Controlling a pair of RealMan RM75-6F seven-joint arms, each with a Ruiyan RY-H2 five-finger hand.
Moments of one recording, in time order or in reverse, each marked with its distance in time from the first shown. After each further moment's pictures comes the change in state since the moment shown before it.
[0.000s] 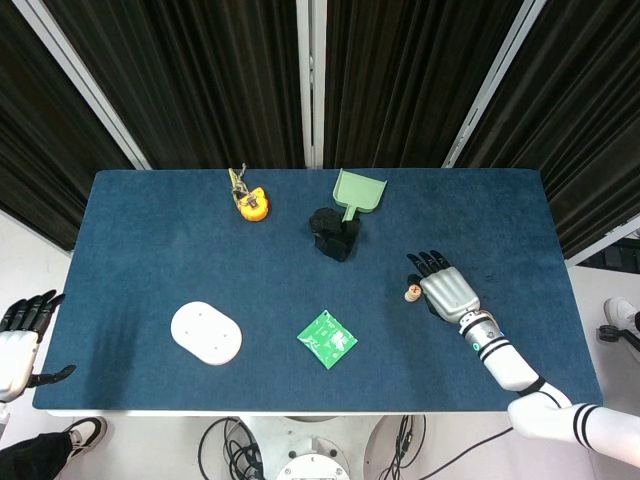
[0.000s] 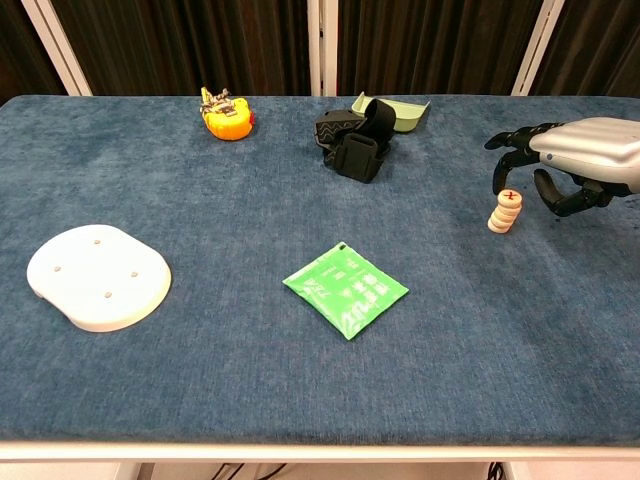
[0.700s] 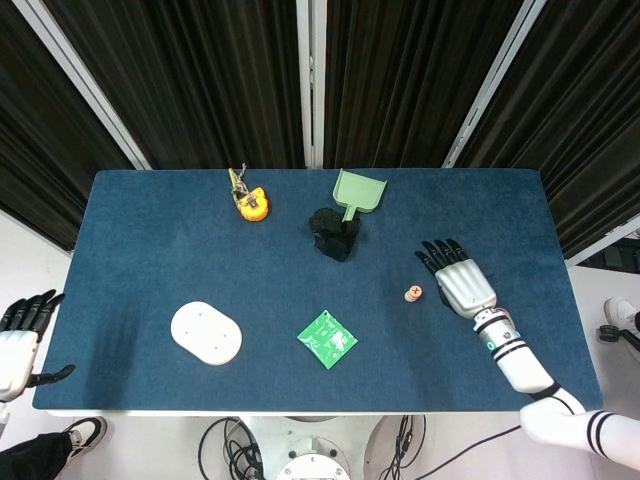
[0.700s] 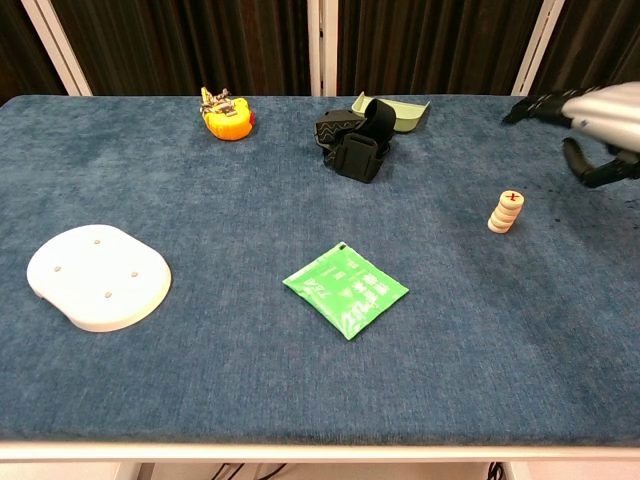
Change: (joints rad) left arm 0.001 -0.001 -0.001 0.003 0.000 0.005 0.002; right arm -0.056 0.058 0.007 -0.035 -0.044 0.136 0.012
